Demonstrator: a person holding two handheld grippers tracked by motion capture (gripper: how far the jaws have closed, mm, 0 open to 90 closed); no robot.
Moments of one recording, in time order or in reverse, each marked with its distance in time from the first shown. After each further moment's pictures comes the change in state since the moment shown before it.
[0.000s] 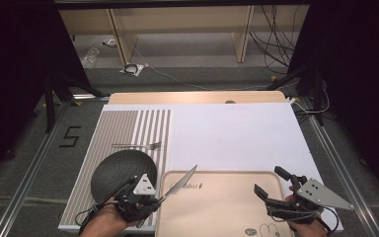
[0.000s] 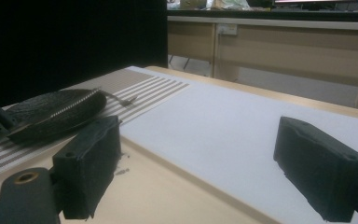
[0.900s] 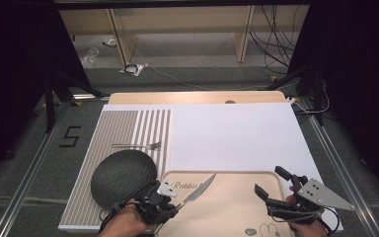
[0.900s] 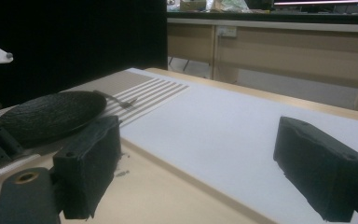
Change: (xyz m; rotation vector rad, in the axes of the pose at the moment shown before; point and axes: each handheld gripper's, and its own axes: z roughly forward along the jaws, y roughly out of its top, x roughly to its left) left arm -0.026 0.029 0.026 0.062 -0.099 0.015; right arm 0.001 0.001 -0.001 -0.006 0.000 0.000
